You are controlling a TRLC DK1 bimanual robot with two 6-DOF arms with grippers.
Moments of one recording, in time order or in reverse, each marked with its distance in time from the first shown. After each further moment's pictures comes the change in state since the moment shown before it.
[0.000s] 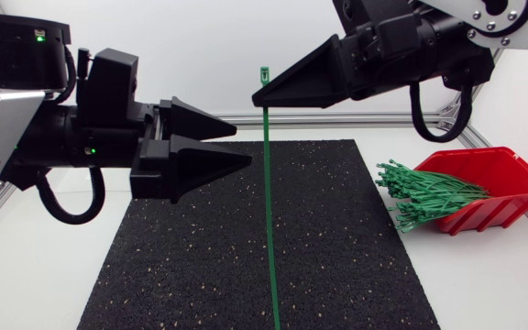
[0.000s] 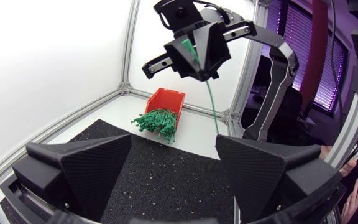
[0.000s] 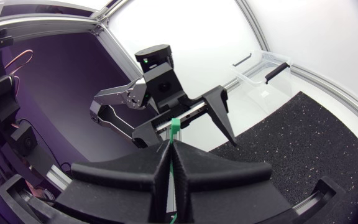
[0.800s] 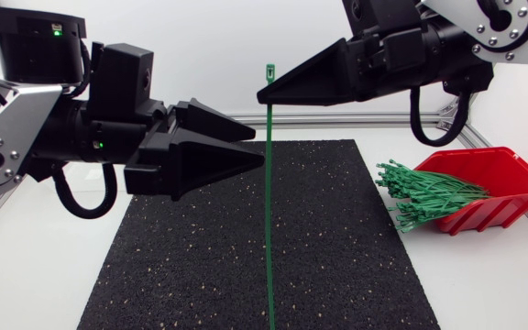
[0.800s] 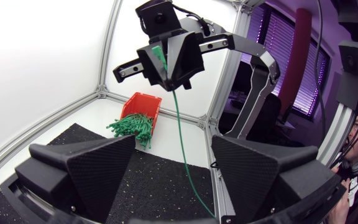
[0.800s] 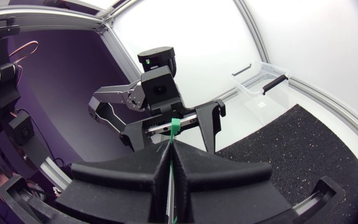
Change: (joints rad) left arm -0.029 0.045 0.025 0.053 0.135 -0.072; right arm -0.021 -0.023 -0.063 0.123 -0.012 0.003
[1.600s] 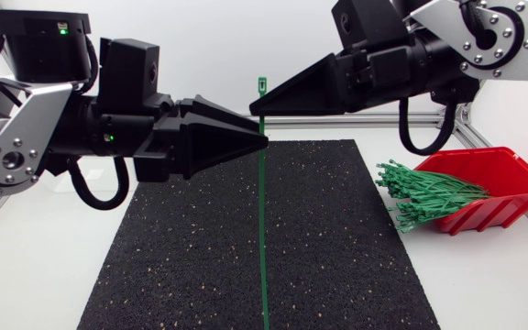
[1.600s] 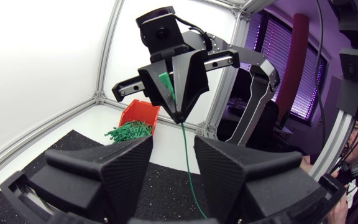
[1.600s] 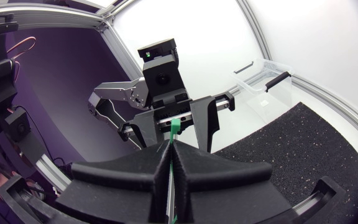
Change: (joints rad) left arm 0.000 0.044 0.000 0.131 0.015 -0.079; right arm 0.025 0.000 -0.048 0.082 0.006 0.038
